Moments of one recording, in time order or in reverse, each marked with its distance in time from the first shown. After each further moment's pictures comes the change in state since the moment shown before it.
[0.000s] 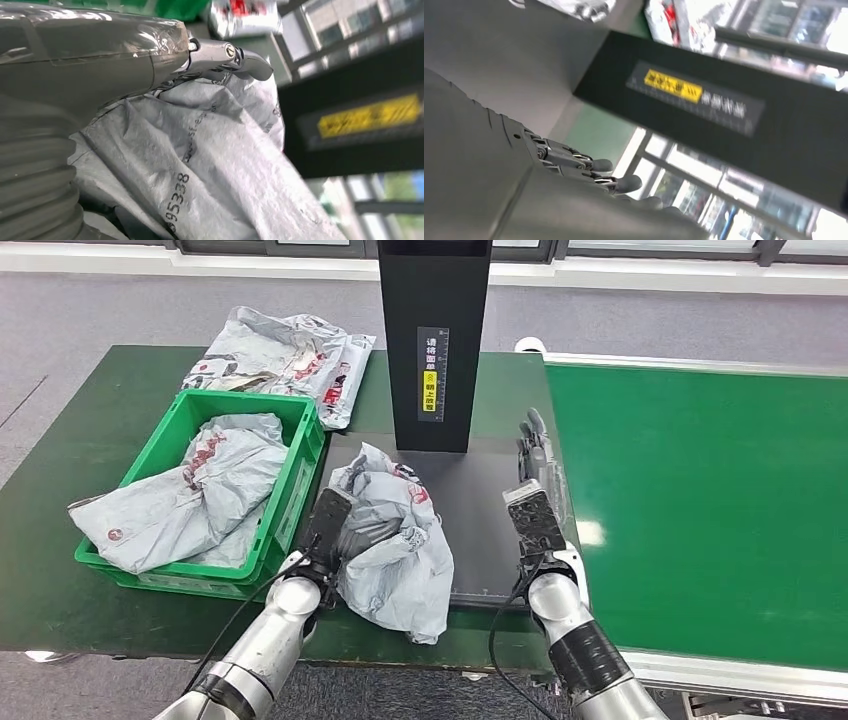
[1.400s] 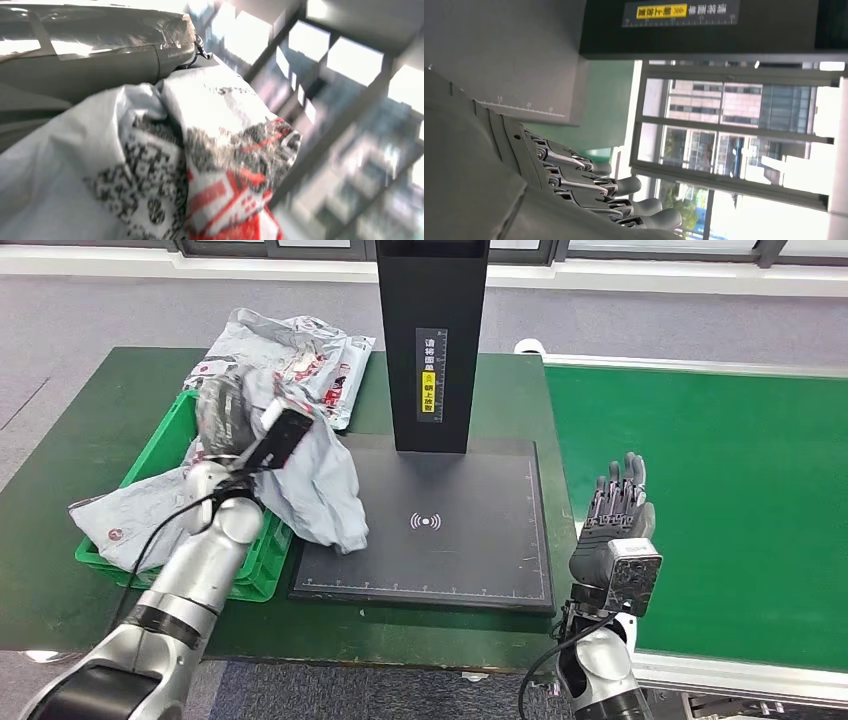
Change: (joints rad) left arm -0.230 0.184 0.083 -0.137 -0.555 0.467 0.183; right arm 0.268 0.005 -0.175 -0.307 -0.153 -0.034 -0.079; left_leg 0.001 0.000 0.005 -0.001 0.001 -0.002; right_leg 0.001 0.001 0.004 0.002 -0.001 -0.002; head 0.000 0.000
